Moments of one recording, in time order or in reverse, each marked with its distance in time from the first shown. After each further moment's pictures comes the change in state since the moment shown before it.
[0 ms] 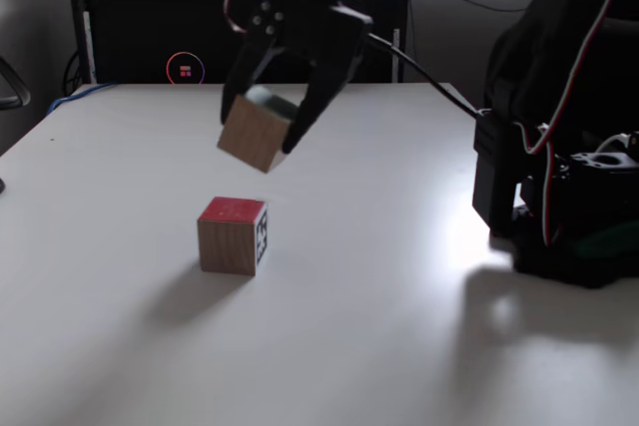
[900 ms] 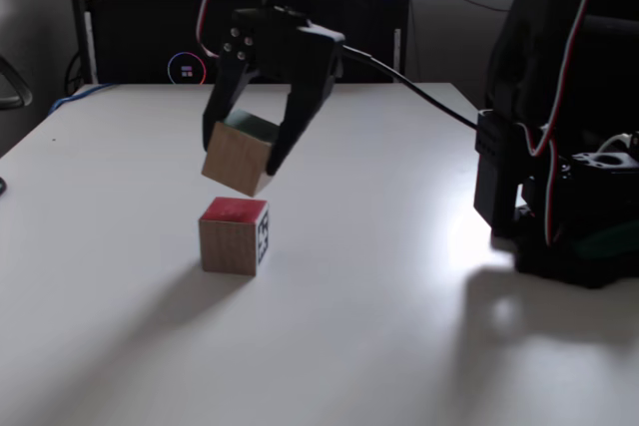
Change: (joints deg) arm -1.6 -10.6 -6.9 0.0 1.2
